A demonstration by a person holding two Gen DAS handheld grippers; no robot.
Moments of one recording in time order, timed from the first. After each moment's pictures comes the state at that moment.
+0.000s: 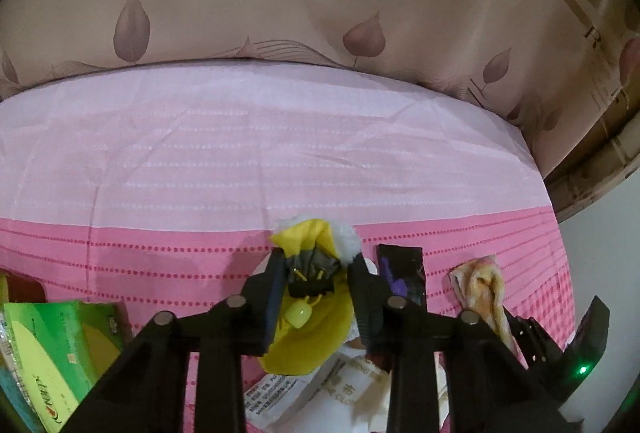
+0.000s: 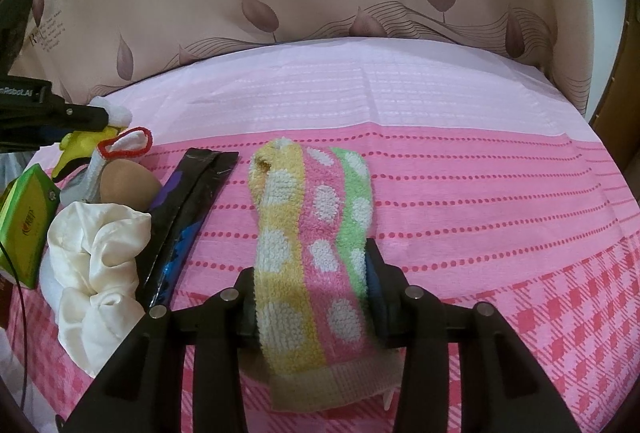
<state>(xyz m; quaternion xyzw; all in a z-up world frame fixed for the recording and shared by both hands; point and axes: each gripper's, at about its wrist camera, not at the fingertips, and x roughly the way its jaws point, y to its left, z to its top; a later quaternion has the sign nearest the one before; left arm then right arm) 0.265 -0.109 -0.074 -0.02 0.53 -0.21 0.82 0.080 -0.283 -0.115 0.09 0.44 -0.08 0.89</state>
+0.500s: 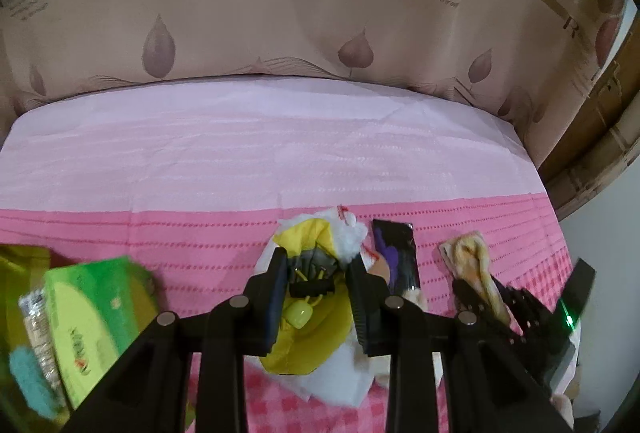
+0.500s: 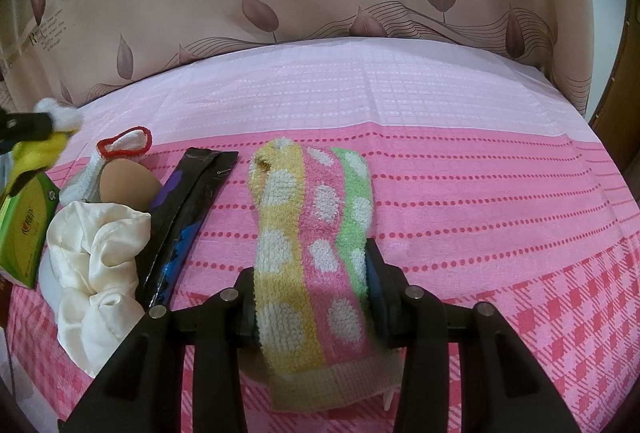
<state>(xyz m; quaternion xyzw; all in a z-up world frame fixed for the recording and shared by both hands) 0.222 -0.089 -0.038 0.00 0.51 -0.21 0.84 0.081 -0.284 -0.116 0.09 0.44 -0.08 0.89</state>
